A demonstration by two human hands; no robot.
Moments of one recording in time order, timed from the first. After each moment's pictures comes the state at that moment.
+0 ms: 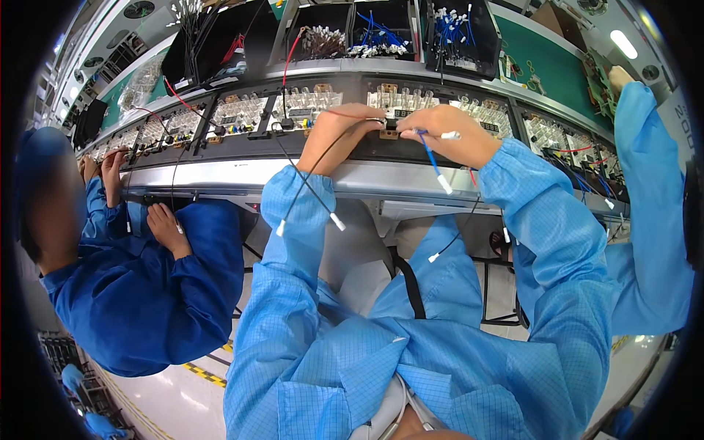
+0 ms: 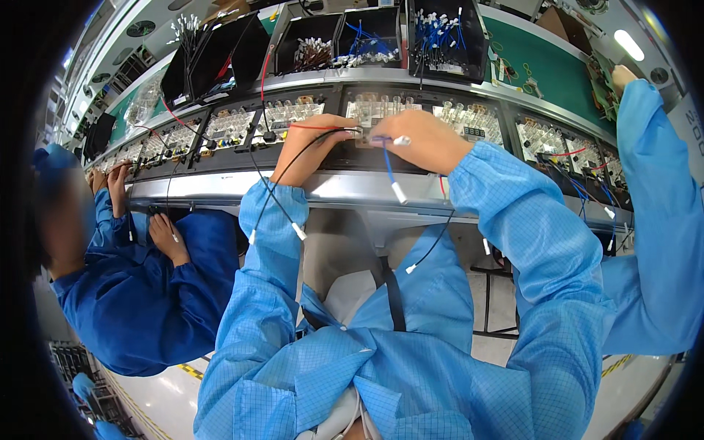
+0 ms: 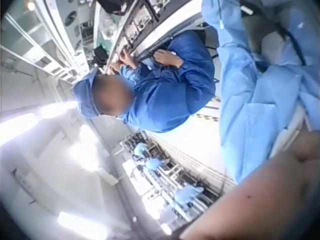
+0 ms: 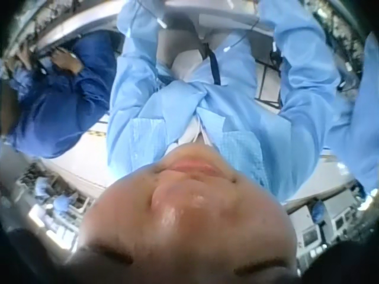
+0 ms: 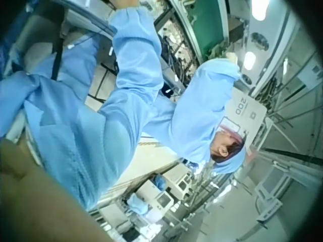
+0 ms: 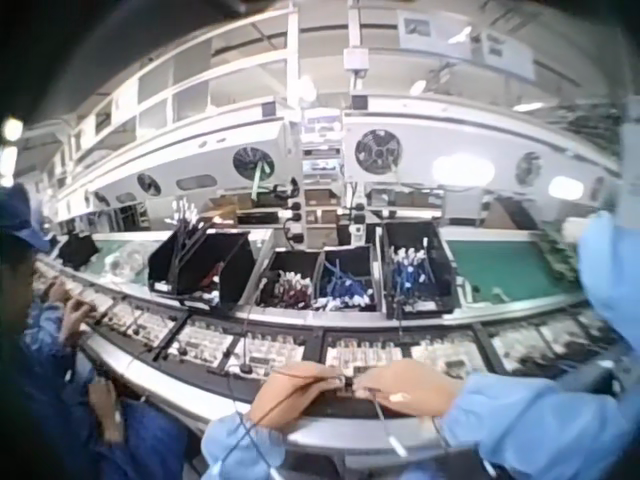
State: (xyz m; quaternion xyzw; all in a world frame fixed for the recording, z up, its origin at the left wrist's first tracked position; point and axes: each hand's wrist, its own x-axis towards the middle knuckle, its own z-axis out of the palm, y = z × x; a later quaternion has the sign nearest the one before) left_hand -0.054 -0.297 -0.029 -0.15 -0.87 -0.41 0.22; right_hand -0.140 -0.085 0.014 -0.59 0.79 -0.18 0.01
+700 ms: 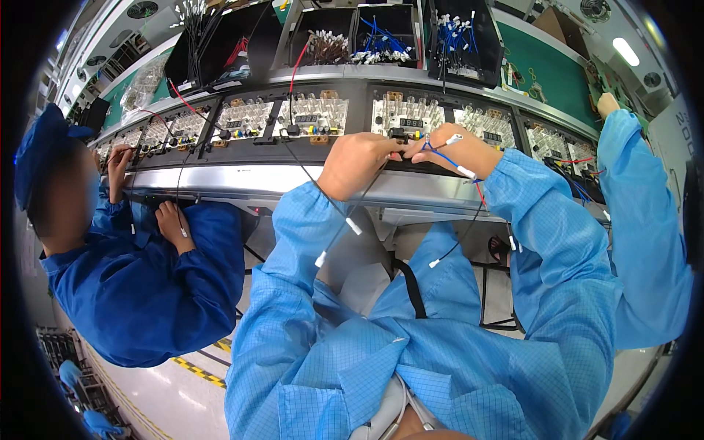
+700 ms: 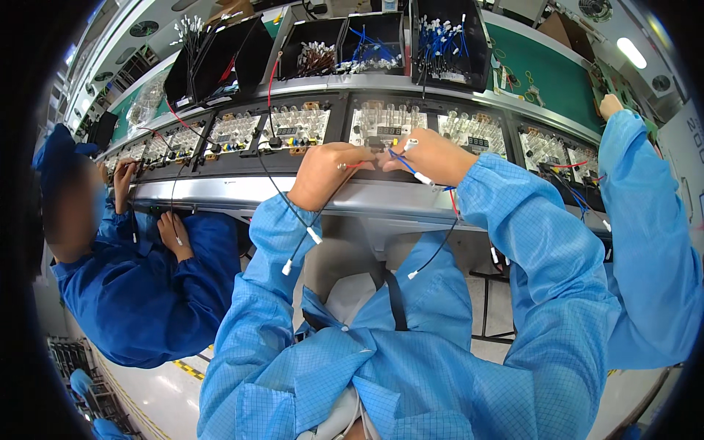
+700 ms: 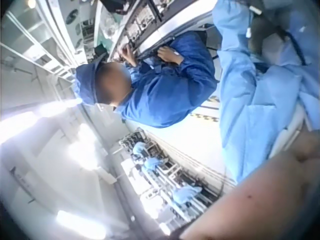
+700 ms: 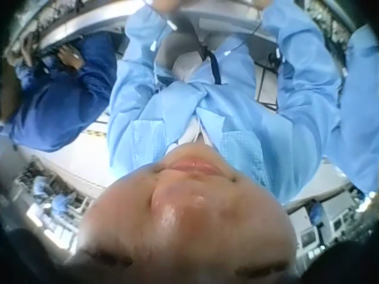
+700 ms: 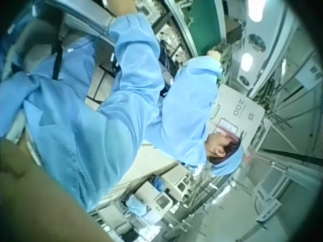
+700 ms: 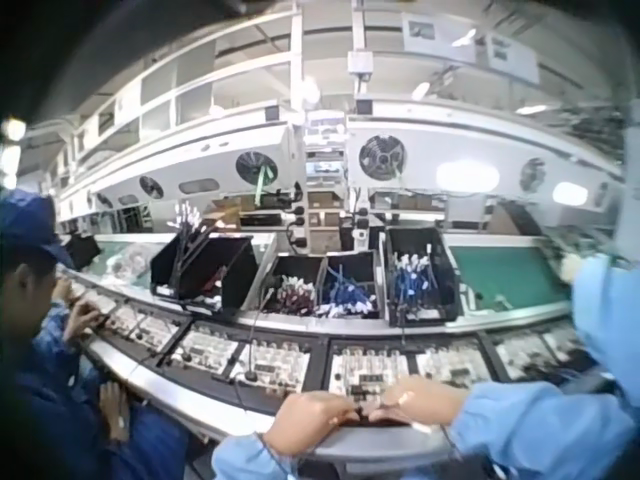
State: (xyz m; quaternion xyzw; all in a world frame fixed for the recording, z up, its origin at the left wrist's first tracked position) left_hand -0.036 -0.273 -0.019 -0.20 -0.91 -0.26 0.25; right_hand -0.159 -0.070 -0.013 -0.62 0.75 -0.21 0.05
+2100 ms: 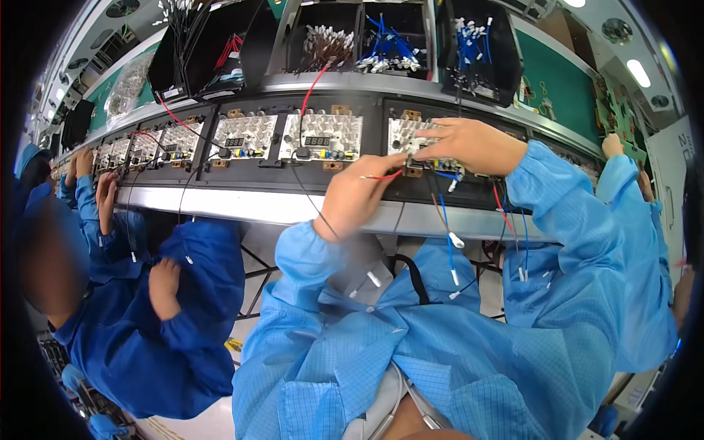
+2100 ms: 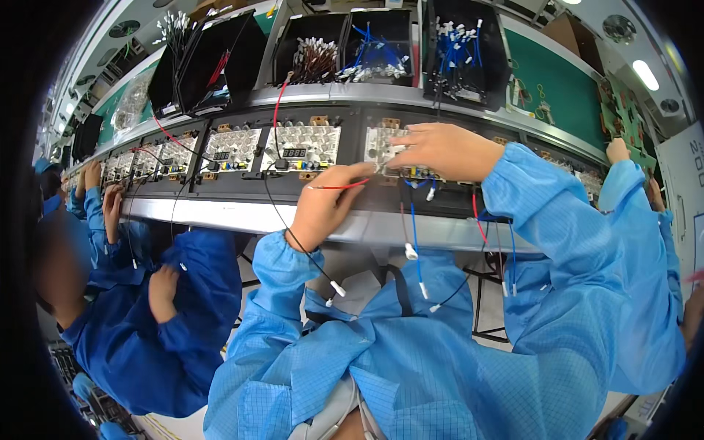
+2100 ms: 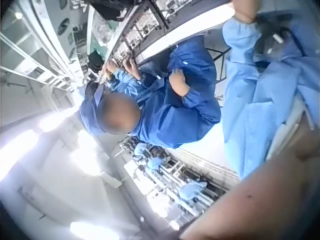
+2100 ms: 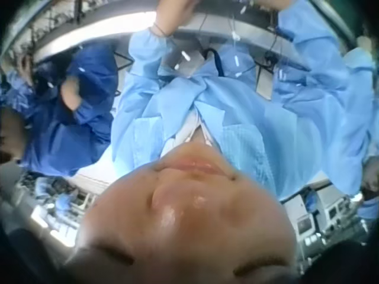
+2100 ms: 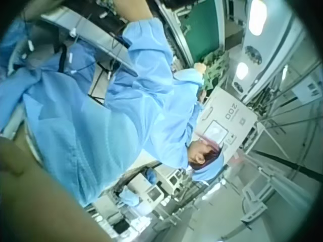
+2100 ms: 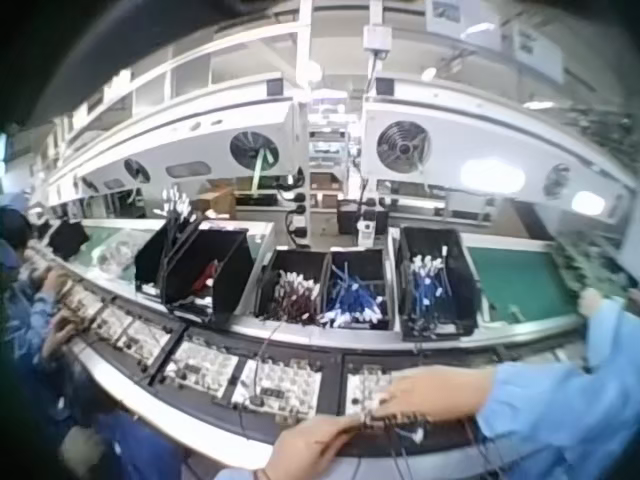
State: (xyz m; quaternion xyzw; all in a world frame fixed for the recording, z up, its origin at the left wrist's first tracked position) left_hand -0.030 -0.325 -0.017 -0.11 -0.86 -0.44 0.23; right_hand -0.191 -0.130 0.059 -0.70 0.70 0.01 0.09
